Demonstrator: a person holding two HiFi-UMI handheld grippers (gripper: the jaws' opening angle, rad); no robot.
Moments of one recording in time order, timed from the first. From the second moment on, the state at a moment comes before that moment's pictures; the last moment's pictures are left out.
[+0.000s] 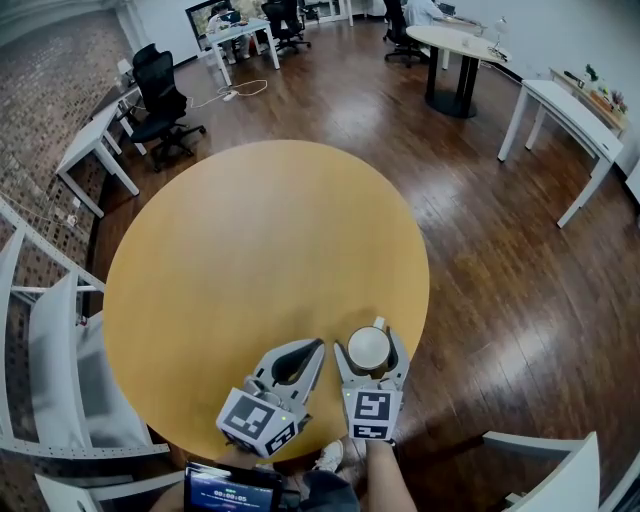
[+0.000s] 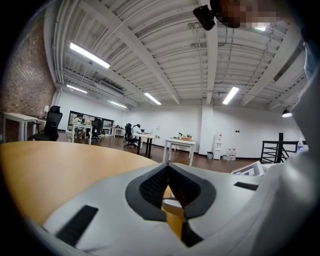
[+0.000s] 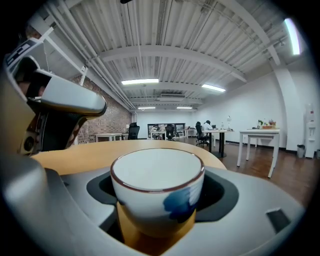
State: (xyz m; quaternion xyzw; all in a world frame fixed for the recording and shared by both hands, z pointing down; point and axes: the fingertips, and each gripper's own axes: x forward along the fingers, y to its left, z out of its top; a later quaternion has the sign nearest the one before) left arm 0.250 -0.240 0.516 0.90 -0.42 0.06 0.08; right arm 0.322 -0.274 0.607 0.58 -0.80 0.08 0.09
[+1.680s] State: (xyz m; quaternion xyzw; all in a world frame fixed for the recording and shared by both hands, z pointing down) left arm 0.192 -0.219 0.414 0.90 -0.43 0.01 0.04; right arm 0.266 -0.255 0.420 0.55 -0.83 -0.02 0.07
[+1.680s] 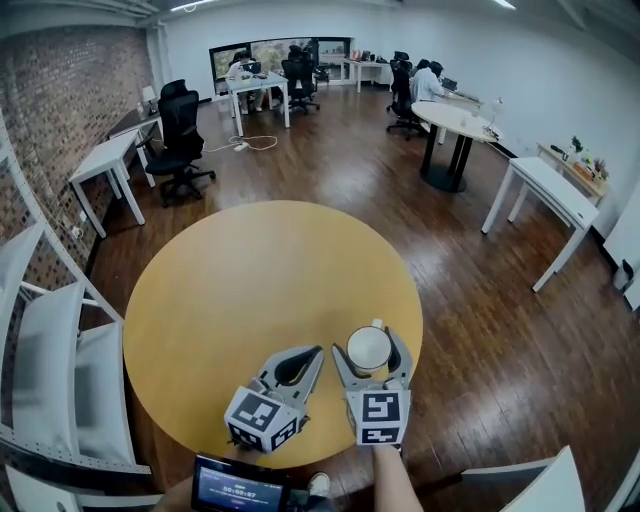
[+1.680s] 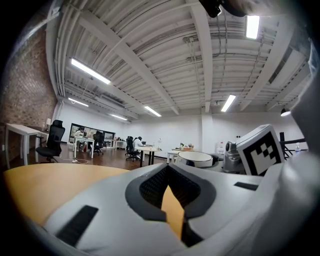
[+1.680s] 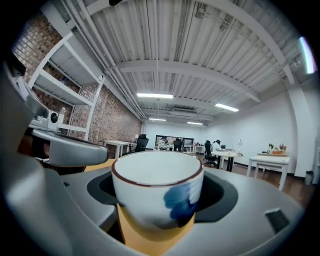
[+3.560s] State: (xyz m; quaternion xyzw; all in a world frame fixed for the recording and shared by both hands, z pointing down) left arm -0.221 -0.087 0.380 0.71 -0.70 -0.01 0.02; right arm -0.180 -0.161 0.359 0.28 -0.96 -0.07 0.03
